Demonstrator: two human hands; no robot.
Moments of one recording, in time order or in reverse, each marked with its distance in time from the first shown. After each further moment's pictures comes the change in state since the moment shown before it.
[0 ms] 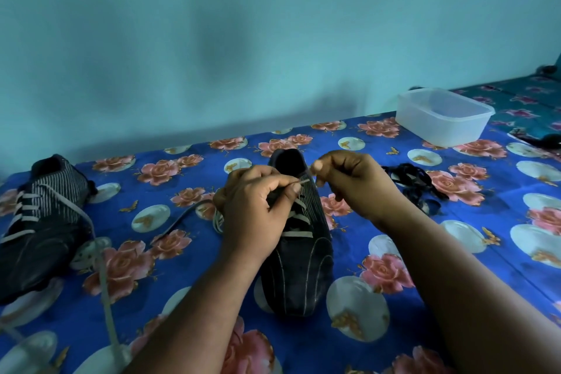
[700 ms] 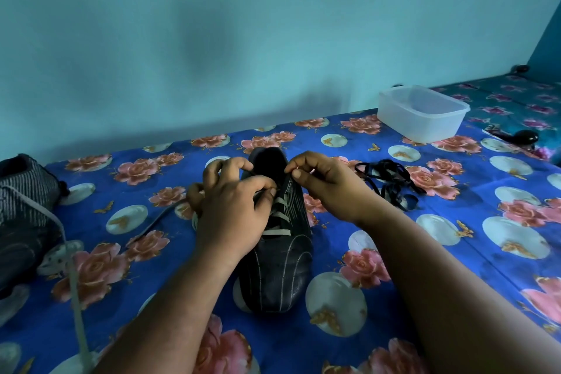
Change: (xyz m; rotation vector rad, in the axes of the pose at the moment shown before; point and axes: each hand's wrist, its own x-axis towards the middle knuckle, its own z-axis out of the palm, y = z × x) left_hand 0.003 -0.004 0.001 0.372 -0.131 -0.010; right_hand 0.003 0.016 0.000 -0.157 -0.101 -0.069
